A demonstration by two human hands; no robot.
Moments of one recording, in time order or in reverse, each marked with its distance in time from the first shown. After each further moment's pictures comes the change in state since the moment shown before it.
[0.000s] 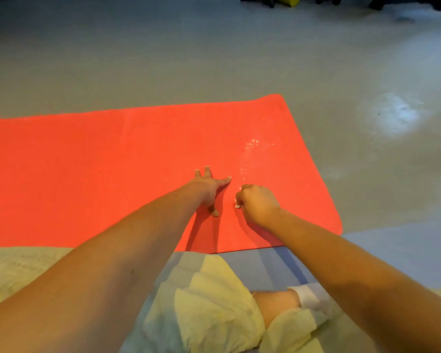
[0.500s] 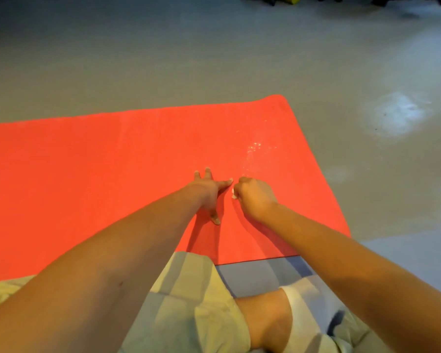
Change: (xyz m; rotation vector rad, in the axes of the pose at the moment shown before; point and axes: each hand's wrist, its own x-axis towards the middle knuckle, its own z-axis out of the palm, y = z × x) left_hand 0.011 -0.006 -0.008 0.049 -0.005 0.006; right_hand 0.035 0.003 -0.007 0.006 0.075 0.014
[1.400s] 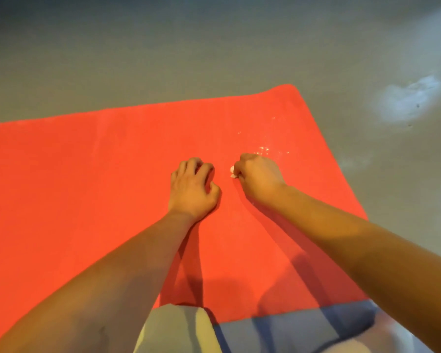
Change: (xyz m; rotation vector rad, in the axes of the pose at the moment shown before) left_hand 0.082 -0.037 0.031 -0.380 0.944 0.003; right_hand 0.107 0.049 0.013 0.006 0.130 -0.003
